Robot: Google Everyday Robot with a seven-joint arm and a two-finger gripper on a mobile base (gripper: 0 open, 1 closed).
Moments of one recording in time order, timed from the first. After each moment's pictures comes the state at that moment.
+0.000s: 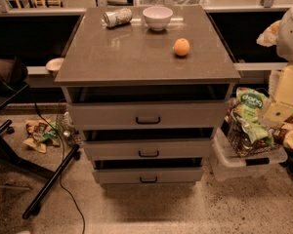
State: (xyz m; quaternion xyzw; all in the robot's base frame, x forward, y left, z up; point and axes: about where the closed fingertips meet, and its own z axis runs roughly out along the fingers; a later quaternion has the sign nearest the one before) arm 0.438 -0.216 0.978 -0.60 0.78 -0.04 0.16
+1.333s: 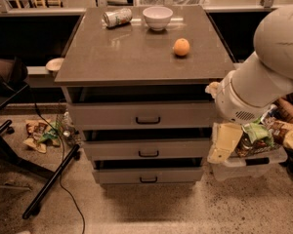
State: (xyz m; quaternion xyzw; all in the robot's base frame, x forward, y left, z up) arm 0.454 -0.158 0.839 -0.65 0.74 0.00 0.17
